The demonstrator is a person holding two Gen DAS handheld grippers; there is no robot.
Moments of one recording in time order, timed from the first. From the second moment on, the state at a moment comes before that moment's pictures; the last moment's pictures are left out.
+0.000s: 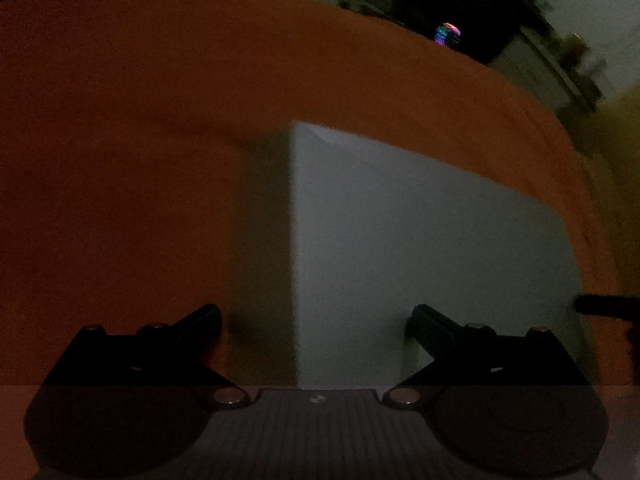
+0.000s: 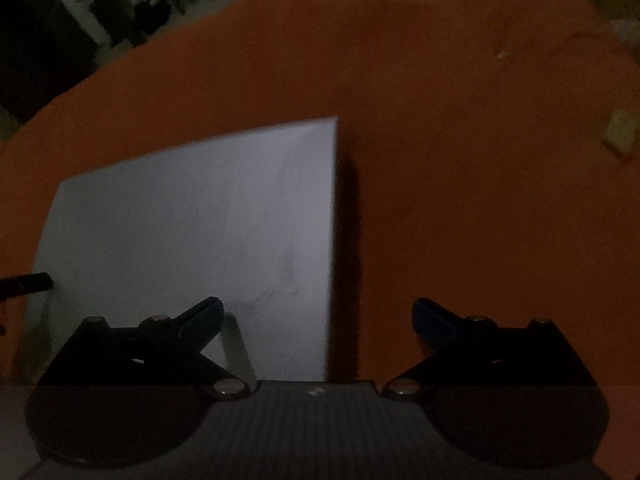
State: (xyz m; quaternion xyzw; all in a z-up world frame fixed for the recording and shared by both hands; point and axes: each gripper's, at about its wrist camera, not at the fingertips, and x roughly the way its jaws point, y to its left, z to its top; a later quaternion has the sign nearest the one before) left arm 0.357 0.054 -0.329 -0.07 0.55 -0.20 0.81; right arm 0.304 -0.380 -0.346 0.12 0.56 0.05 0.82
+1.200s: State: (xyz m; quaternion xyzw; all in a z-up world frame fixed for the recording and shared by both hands) left arm 0.281 0.015 -0.076 -0.01 0.54 -0.13 0.83; right arm 0.234 -0.348 -0.128 0.19 0.47 0.08 0.86
